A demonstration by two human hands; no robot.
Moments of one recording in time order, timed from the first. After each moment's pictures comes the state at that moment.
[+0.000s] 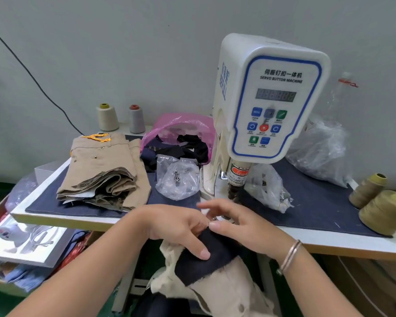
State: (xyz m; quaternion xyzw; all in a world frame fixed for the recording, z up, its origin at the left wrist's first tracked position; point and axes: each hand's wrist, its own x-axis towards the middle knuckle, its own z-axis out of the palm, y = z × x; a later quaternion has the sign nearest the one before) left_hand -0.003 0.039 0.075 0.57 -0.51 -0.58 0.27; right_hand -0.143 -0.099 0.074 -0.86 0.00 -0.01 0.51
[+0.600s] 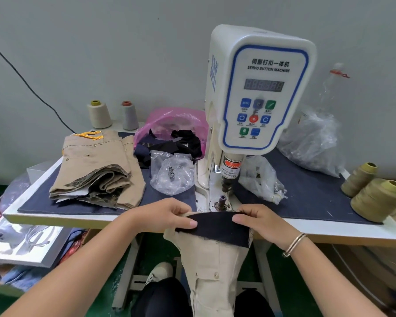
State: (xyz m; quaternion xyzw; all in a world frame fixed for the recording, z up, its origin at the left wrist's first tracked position) left_hand 0.029 0.039 0.025 0.70 -0.46 -0.45 0.32; right_hand -0.162 -0.161 0.019 -0.81 0.14 0.00 0.57
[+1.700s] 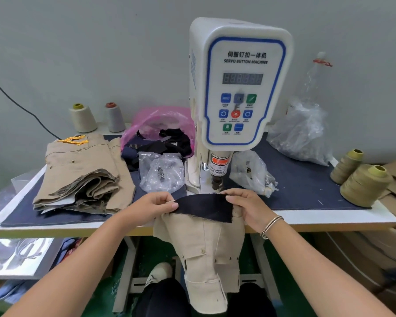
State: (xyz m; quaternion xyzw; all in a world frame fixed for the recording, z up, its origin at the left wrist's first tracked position) left_hand 0.059 0.032 -0.009 0.70 -0.40 -0.39 0.44; right_hand -0.132 -0.177 -0.007 -0.58 0.21 -0.11 0.77
